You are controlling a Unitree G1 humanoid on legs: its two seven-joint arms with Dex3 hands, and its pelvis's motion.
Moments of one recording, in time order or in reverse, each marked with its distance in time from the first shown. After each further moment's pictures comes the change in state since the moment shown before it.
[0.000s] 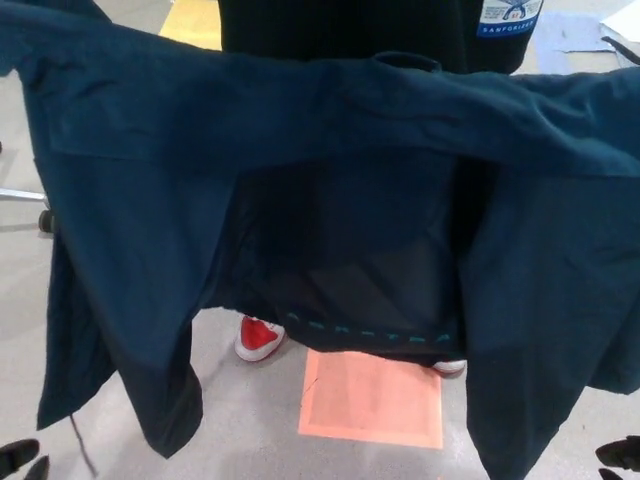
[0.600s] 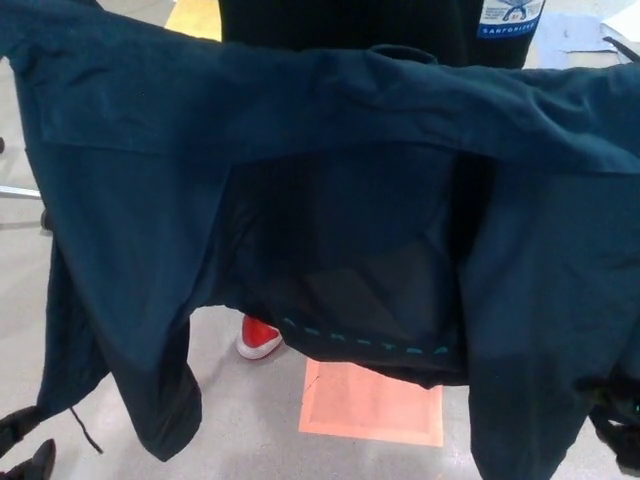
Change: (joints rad) left_arm -0.002 -0.017 0.052 -0.024 -0.049 -0.089 -0.105; right_arm 0.121 -0.044 -0.135 -0.353 0.107 -0.132 0.165
